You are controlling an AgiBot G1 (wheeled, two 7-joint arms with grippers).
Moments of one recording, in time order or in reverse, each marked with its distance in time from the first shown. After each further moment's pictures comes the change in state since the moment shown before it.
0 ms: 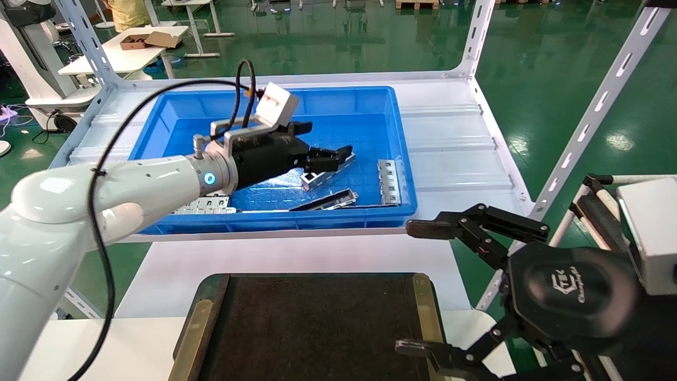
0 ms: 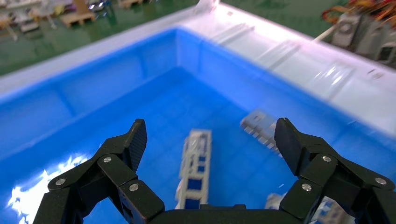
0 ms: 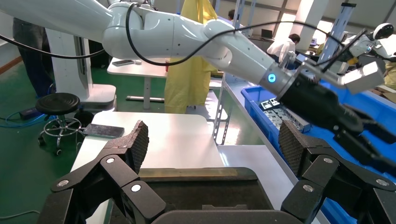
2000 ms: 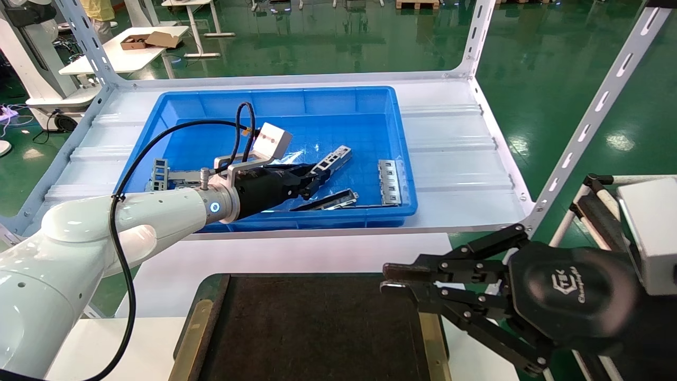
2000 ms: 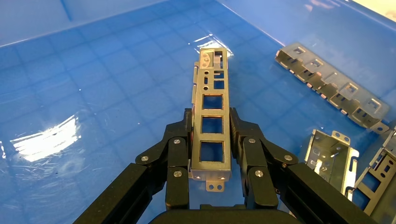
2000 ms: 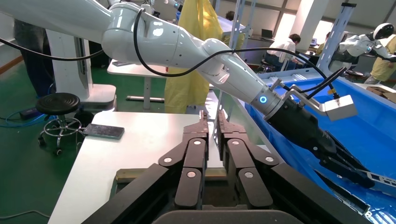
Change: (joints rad) left arm -0.017 0.058 0.069 0.257 -0.122 -0.040 0.097; right arm 0.000 0.000 -0.001 0.000 0.001 0.000 -0.001
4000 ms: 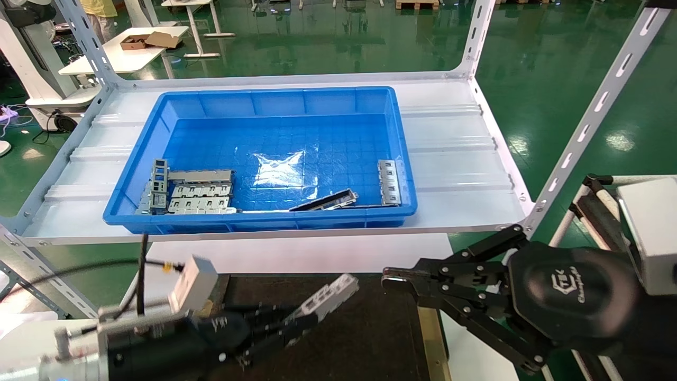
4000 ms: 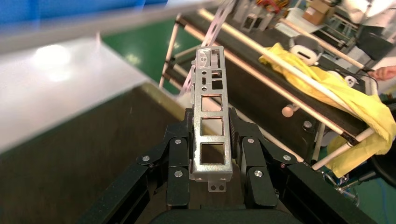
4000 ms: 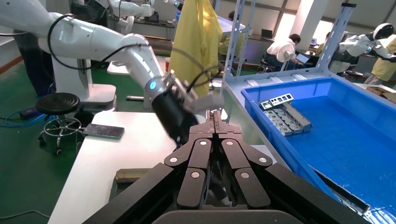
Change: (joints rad) left arm 0.716 -0.634 -0.059 -1.111 -0.243 0.159 -0.448; right arm 0.000 0.000 -0.001 0.000 0.001 0.000 -0.001
